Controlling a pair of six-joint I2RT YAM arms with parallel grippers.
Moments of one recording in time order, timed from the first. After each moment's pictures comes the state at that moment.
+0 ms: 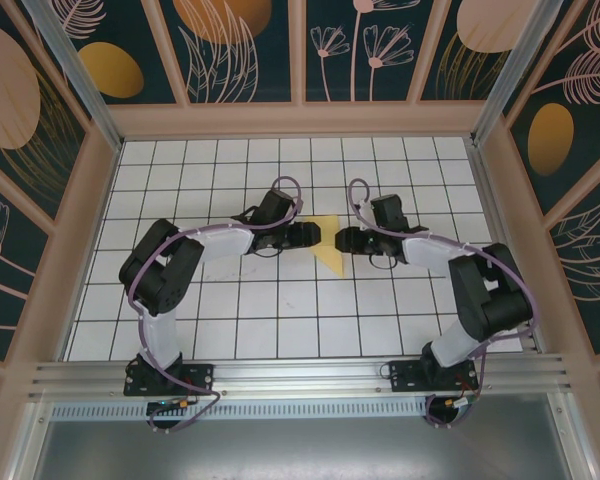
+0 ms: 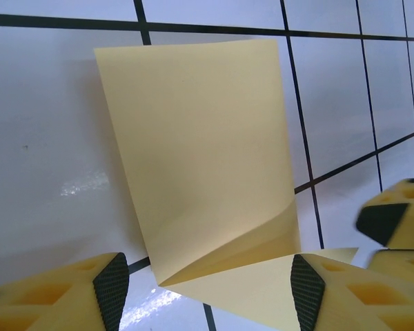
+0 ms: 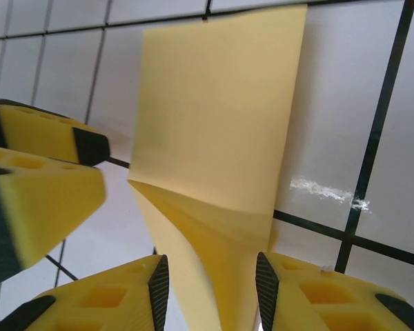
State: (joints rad) left arm -0.64 1.92 1.12 -0.04 0.32 -0.69; right arm 0.38 1.60 0.78 -0.07 -0.44 0.37
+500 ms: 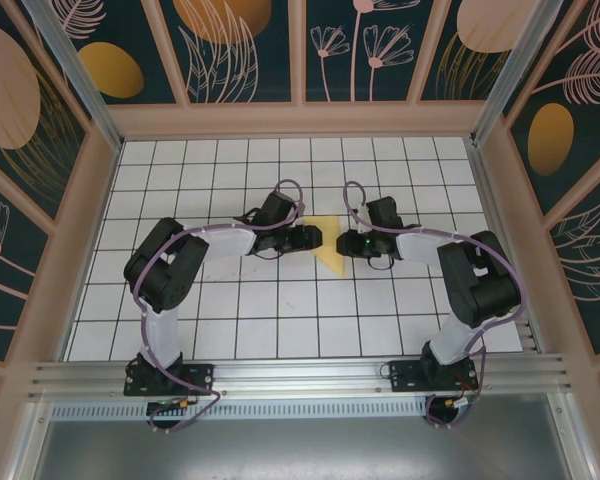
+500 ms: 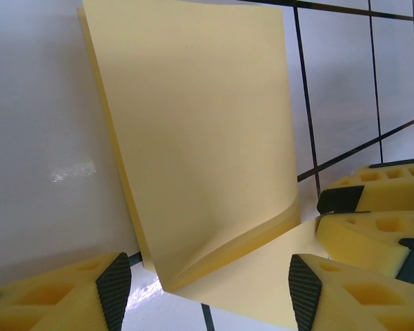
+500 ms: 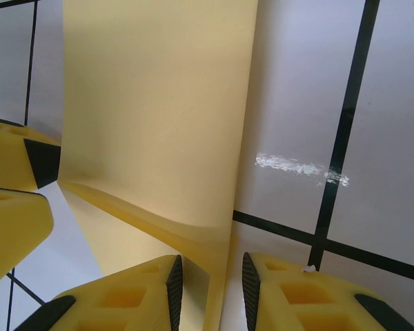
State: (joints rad) left arm -0.64 1.96 1.12 -0.03 0.37 -0.70; right arm 0.38 1.68 0.80 -0.10 -0.41 0.37
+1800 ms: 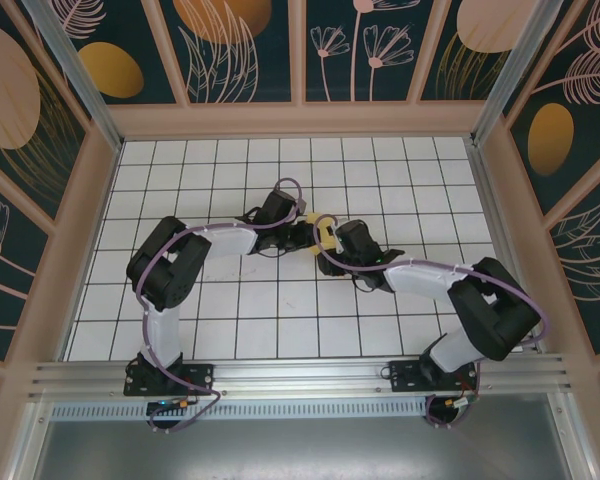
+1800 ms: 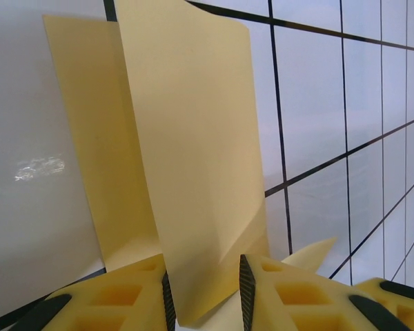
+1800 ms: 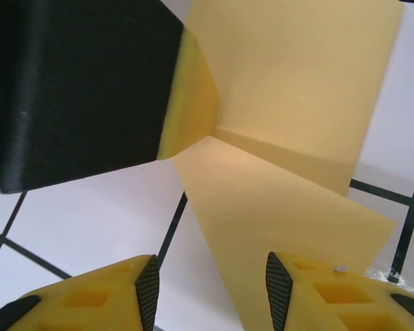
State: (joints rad) left arm -0.64 1.97 1.13 0.03 0.41 -0.80; right arm 0.70 1.50 0.67 0.01 0.01 0.34
